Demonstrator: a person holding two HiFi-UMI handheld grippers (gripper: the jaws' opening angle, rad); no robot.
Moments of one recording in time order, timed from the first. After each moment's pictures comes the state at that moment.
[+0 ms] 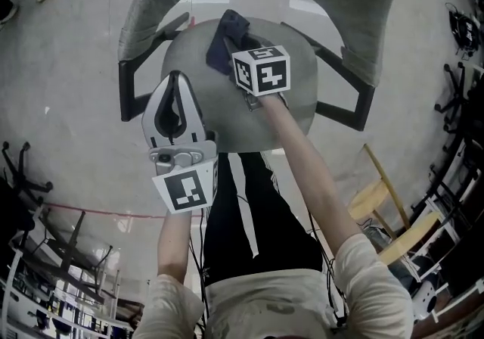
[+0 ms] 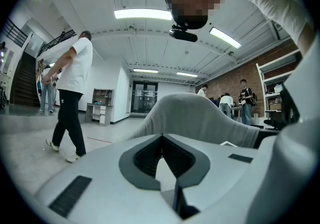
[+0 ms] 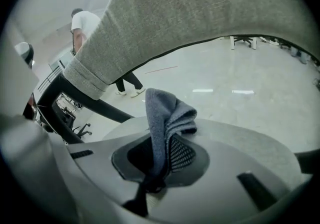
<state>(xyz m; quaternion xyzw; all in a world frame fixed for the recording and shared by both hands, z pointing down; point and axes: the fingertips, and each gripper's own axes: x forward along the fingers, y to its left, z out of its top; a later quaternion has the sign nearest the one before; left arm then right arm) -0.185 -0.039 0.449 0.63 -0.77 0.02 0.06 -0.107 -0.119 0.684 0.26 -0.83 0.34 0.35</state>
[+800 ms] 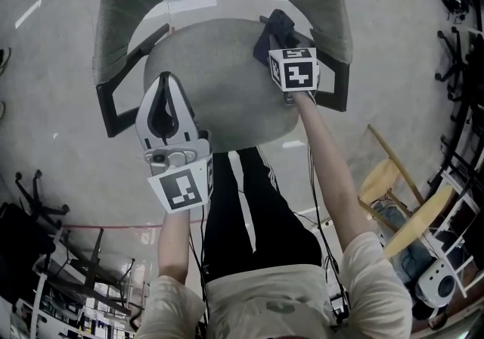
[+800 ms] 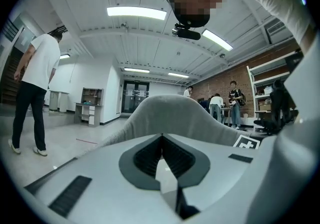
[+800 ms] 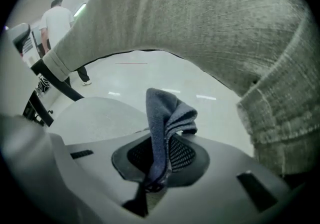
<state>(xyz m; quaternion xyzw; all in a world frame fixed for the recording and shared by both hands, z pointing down) -0.147 -0.065 0.439 0.68 -0.74 0.02 0.06 0.076 -0.174 0.684 0.41 -0.76 0.25 0.44</state>
